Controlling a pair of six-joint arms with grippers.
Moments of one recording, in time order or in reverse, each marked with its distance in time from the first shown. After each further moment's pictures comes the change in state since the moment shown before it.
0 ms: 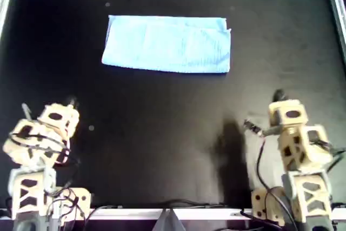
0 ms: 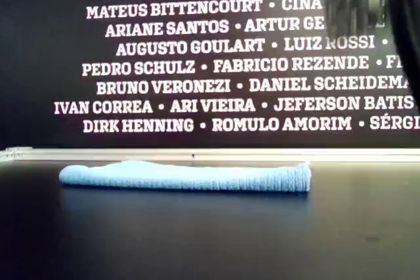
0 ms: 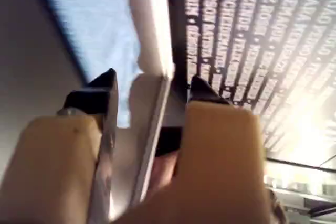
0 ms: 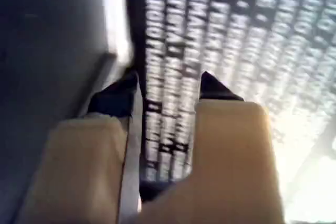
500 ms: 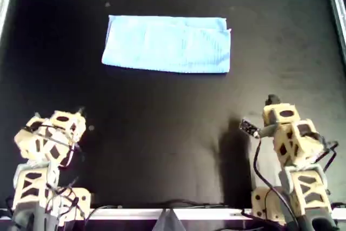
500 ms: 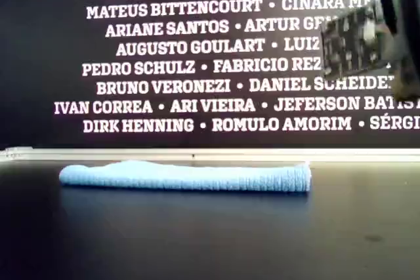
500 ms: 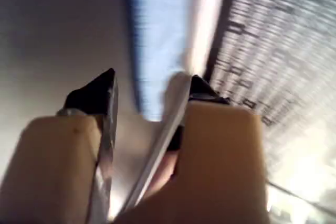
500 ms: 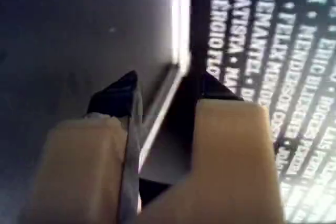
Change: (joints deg) left arm -1.1 -15.2 0.4 -2.1 0.0 -4.8; right arm -0.4 -13.6 2.2 -3.6 -1.1 5.4
